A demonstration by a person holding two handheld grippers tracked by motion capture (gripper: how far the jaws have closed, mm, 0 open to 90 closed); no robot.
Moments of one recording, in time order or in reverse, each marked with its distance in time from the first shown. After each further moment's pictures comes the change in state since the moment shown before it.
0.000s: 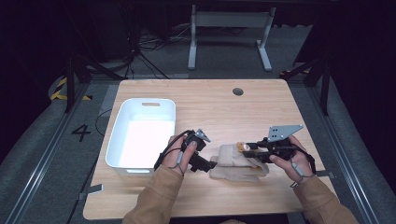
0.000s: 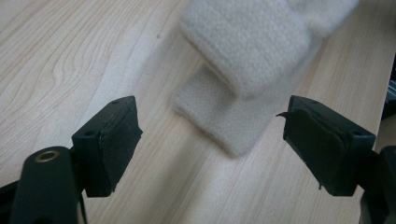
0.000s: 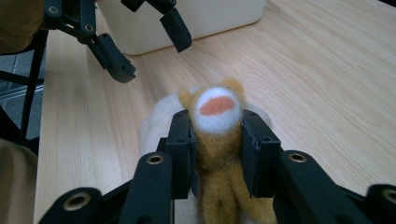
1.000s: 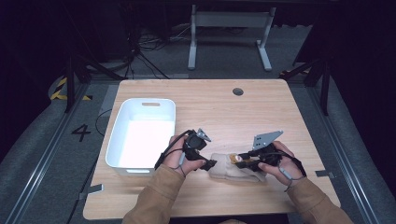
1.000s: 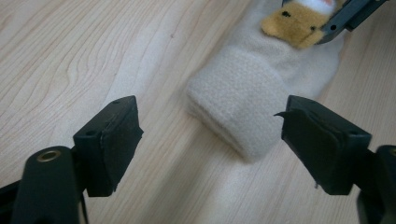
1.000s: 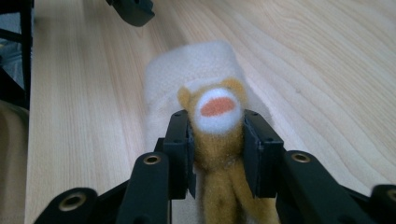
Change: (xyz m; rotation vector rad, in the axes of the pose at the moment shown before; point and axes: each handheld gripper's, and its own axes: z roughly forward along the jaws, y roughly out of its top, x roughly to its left) left arm 0.000 0.001 0.006 0.005 0.051 -0.003; right arm 0.006 -0.016 0.038 0.173 0.059 0.006
